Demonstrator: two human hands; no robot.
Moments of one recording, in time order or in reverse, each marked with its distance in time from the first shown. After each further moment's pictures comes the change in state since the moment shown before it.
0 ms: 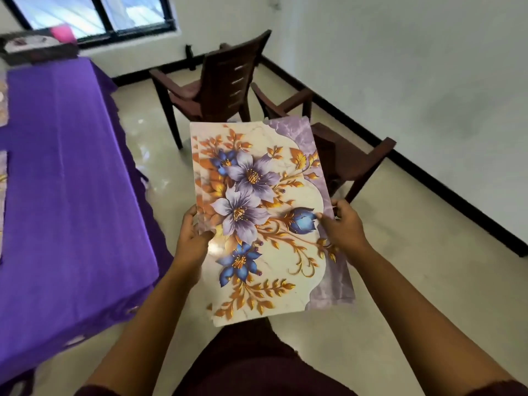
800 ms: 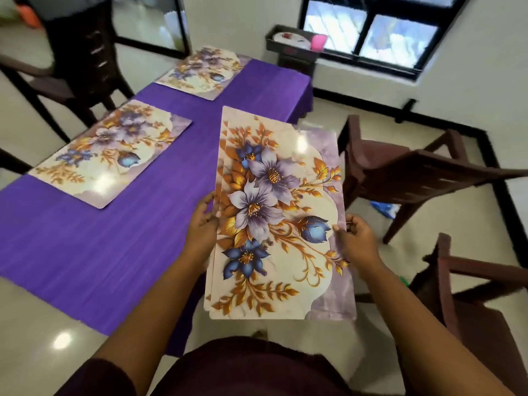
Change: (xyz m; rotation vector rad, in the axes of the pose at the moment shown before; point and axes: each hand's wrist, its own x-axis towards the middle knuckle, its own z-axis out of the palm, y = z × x) left_hand 0.222 0.077 -0.106 -0.383 0.837 0.111; right_hand 0.351 -0.169 0.302 -0.117 -0.753 -0.198
